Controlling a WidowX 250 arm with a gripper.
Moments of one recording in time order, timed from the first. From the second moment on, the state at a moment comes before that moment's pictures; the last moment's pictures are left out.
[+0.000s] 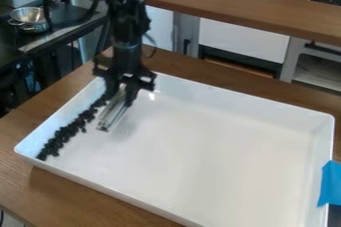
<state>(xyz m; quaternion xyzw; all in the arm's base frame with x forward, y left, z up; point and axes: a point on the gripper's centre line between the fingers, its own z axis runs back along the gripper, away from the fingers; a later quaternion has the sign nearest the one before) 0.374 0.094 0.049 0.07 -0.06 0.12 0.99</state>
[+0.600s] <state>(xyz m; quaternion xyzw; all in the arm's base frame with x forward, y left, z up) 0.364 -0.045 0.087 0.00 -0.09 0.08 0.99</state>
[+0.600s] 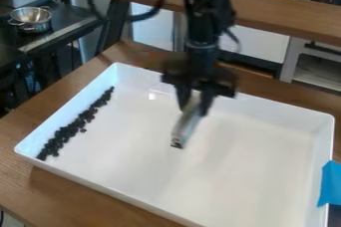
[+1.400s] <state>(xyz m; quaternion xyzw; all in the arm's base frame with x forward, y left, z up) 0.389 -0.142 0.026 0.03 -0.09 0.08 0.99</state>
